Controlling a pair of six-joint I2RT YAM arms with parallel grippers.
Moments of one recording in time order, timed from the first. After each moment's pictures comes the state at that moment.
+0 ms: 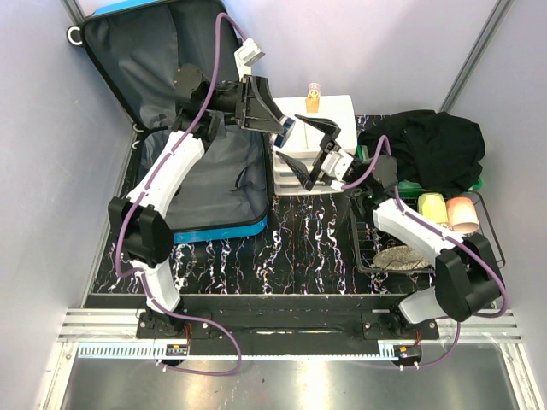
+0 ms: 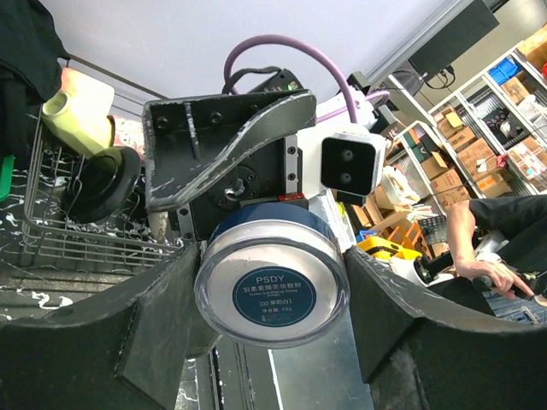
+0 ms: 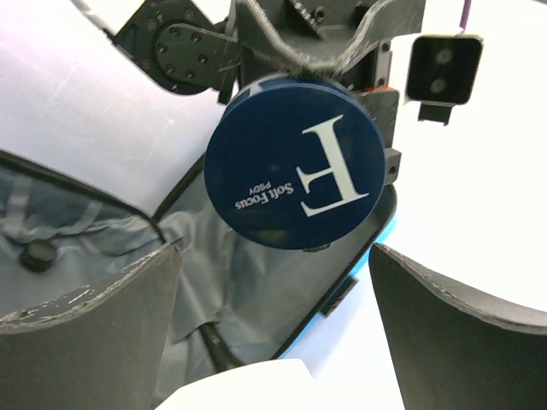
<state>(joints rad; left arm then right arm) -0.35 1.84 1.85 0.54 1.47 -1.25 0.51 1.43 0.96 1.06 -0.74 -0.47</state>
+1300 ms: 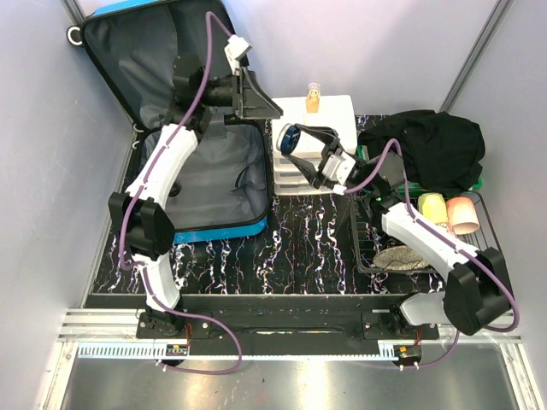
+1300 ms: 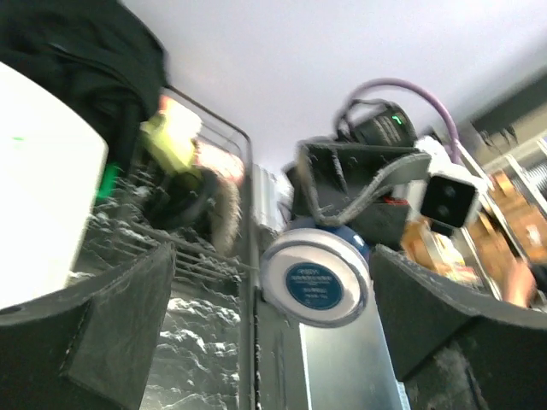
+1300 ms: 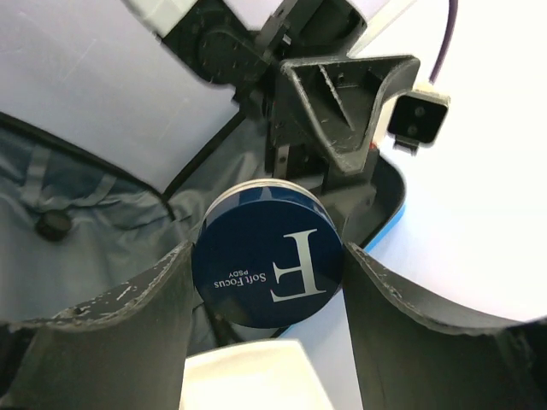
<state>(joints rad) -0.30 1.90 1.92 0.31 1.39 -1.04 0.50 1.36 0.94 0.98 -0.77 -0.57</state>
